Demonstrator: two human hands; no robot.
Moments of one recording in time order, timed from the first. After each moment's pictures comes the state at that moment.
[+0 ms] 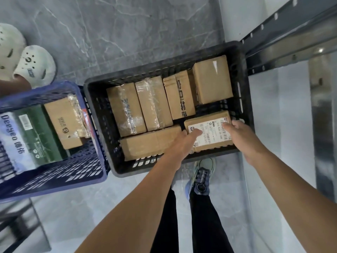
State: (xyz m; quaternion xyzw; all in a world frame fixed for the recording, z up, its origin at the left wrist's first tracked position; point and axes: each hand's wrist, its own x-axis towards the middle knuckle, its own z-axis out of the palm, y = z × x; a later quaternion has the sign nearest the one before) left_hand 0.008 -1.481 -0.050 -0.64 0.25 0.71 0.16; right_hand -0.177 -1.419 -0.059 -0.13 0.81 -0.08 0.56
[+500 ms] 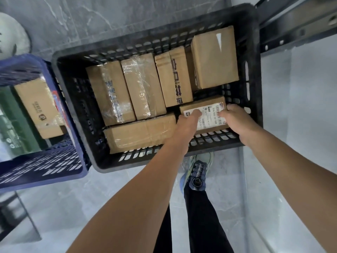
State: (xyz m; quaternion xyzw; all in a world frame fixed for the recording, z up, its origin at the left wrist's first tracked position) left_hand -0.032 -1.472 -0.113 -0.70 0.15 0.69 0.14; right_hand -0.190 -1.426 -0.129 -0.13 0.79 -0.07 0.59
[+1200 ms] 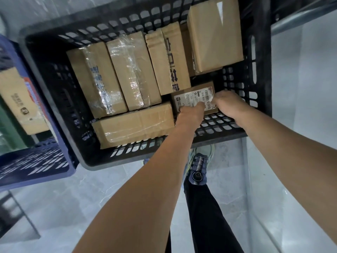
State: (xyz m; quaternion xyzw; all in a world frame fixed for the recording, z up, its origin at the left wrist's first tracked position) left_hand -0.051 -1.455 -0.158 -0.72 0.23 0.64 0.17; right_hand -0.183 -1.435 -0.170 -0.22 0.78 0.02 0.59
